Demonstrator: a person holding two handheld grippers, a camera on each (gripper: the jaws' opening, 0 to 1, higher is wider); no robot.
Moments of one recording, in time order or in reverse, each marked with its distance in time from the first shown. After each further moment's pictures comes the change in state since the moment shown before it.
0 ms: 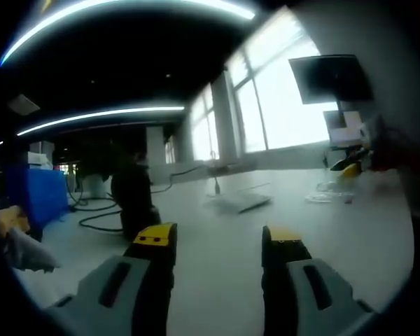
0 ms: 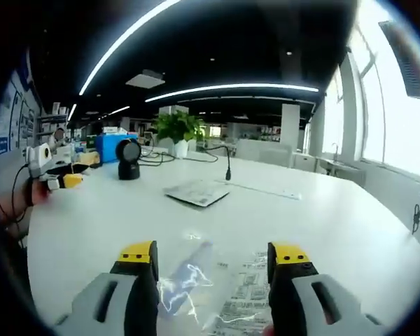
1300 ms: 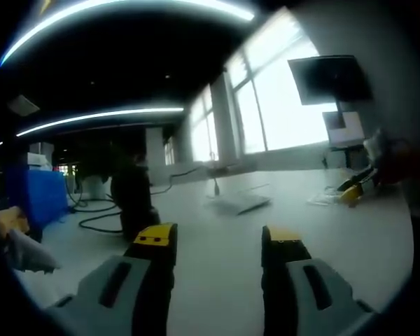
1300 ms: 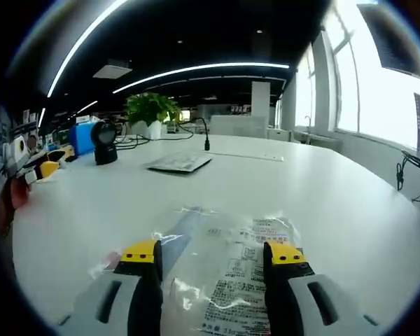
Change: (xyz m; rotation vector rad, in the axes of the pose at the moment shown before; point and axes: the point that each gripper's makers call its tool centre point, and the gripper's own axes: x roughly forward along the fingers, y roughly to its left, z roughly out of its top) left arm 0.000 0.001 0.002 0.001 -0.009 -0.005; right arm -0.006 0.021 -0.045 0.123 0.073 -0.194
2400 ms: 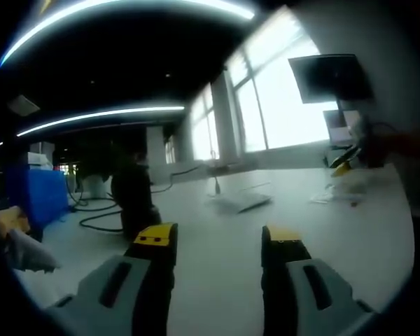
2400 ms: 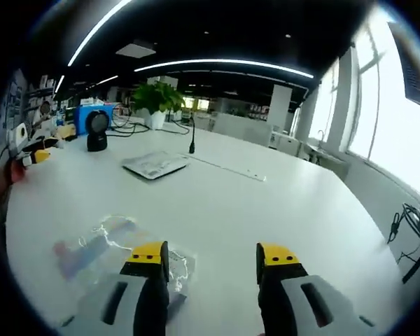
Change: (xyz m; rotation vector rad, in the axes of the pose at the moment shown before) left arm 0.001 -0.001 -0.002 0.003 0.011 0.004; right arm 0.015 -0.095 0.050 -0.193 0.049 0.057
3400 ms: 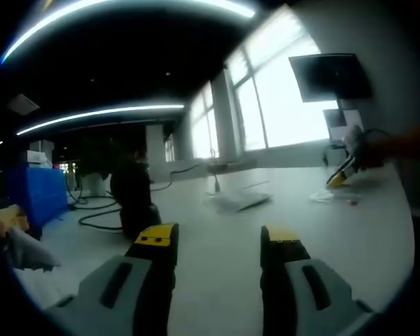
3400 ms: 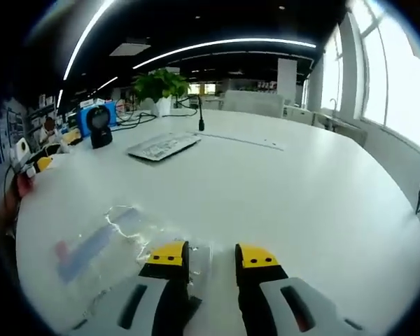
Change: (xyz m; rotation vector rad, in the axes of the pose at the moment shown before) left arm 0.001 0.000 -0.003 -0.004 0.012 -0.003; right arm 0.030 0.014 -0.037 0.112 0.121 0.130
